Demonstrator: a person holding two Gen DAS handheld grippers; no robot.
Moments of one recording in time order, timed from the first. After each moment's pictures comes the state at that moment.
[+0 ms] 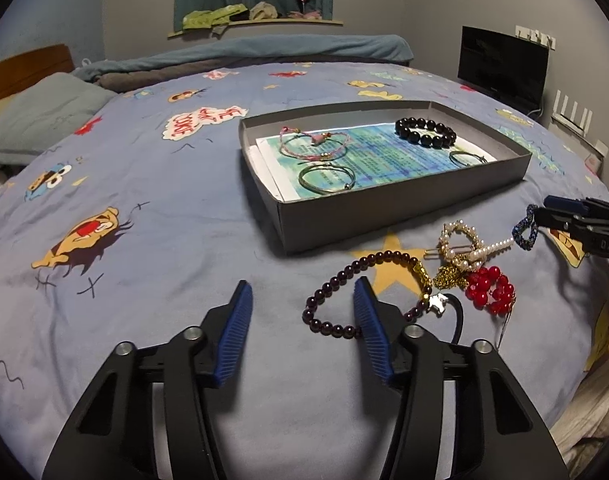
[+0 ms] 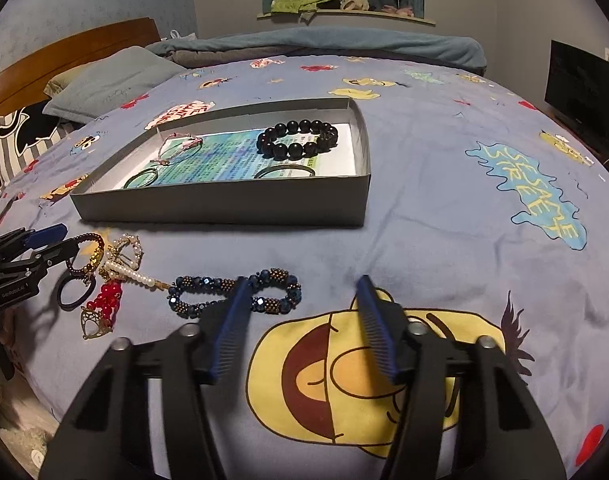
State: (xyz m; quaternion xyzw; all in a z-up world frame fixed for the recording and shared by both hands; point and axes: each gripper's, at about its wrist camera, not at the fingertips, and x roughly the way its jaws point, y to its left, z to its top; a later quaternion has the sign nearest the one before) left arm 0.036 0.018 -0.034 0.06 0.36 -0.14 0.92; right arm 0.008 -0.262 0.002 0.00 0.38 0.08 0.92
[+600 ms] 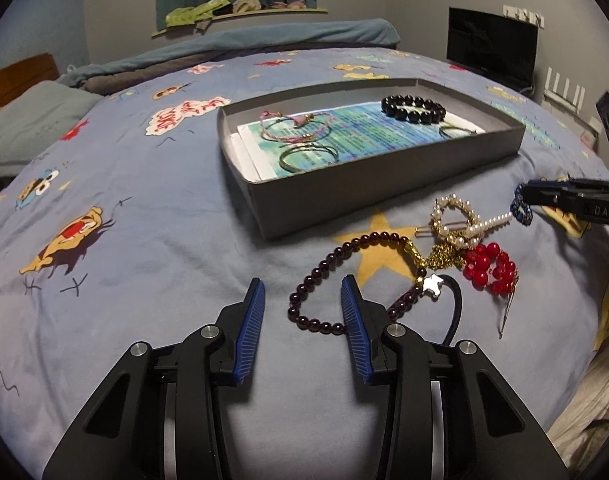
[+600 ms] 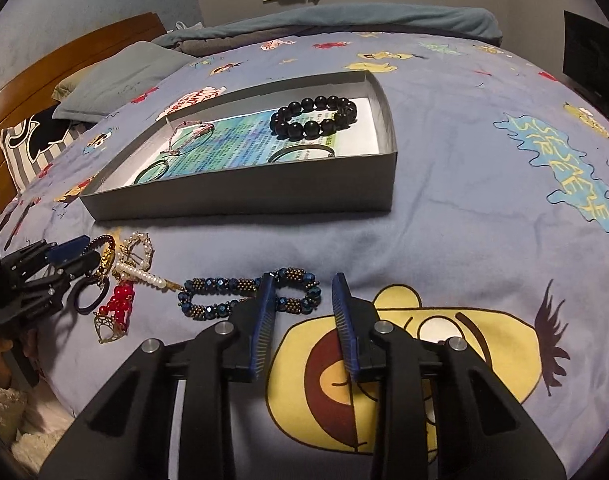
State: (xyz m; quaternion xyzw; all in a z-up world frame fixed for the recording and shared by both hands) left arm 0.038 0.006 -0.046 0.09 0.37 -0.15 0.91; right arm 0.022 -0.261 -0.009 0.03 0.42 0.11 0.90
